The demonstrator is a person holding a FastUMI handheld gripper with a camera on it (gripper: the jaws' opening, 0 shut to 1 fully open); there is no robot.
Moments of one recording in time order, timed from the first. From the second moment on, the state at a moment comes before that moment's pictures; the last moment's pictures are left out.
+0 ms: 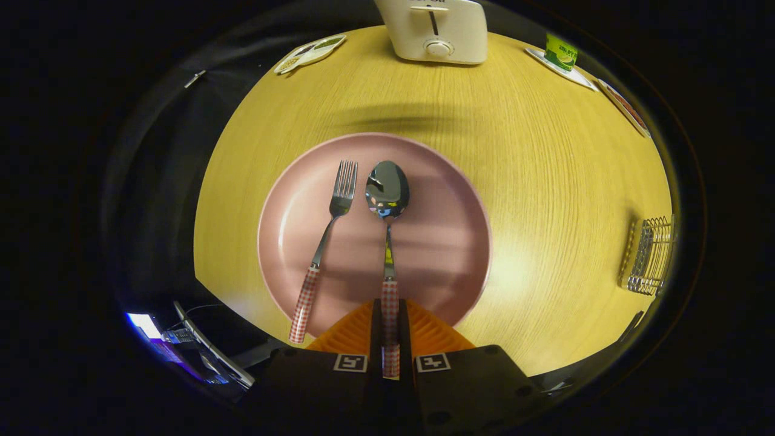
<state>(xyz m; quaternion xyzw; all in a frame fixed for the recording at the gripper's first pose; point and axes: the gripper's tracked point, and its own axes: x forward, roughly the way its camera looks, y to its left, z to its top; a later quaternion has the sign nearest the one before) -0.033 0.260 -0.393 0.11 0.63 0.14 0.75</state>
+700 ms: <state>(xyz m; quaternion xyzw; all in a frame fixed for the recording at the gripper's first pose) -0.016 0.201 -0.313 0.19 0.55 0.19 0.79</state>
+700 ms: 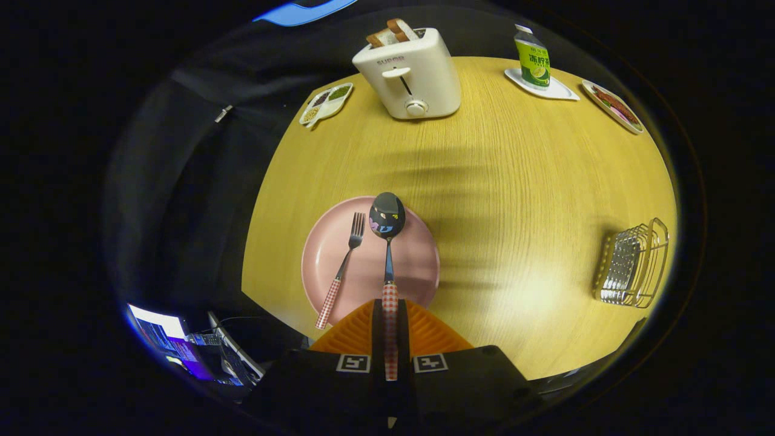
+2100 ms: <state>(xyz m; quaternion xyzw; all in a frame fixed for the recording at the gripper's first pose) -0.071 -0.084 -0.340 0.11 0.72 0.10 0.68</state>
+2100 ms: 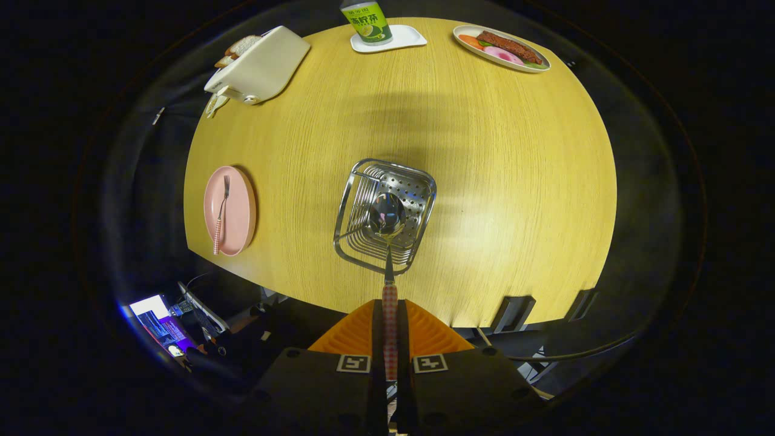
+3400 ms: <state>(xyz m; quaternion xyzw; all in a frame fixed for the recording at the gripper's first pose) -0.019 0.003 -0.239 0.22 0.58 0.13 0.77</state>
